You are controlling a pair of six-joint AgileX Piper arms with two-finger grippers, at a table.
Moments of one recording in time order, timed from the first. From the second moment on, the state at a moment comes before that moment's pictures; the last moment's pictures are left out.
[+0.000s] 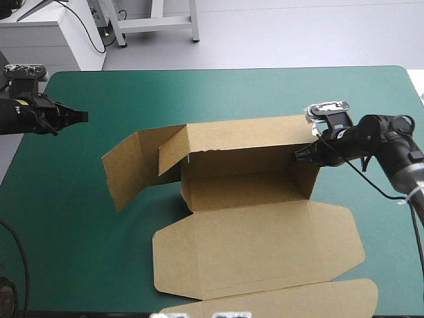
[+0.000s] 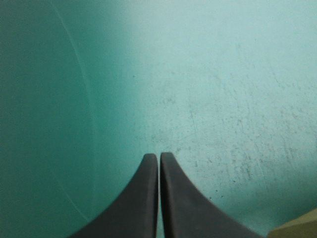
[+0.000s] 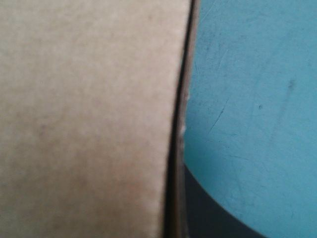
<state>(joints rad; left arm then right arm) 0.19 1.41 -1.52 -0.34 1.02 0.37 0.12 1.43 -1.25 0.23 0.96 -0.21</state>
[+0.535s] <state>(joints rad) 0.19 1.41 -1.52 -0.39 1.04 0.37 0.14 1.70 -1.47 0.24 0.81 -0.21</state>
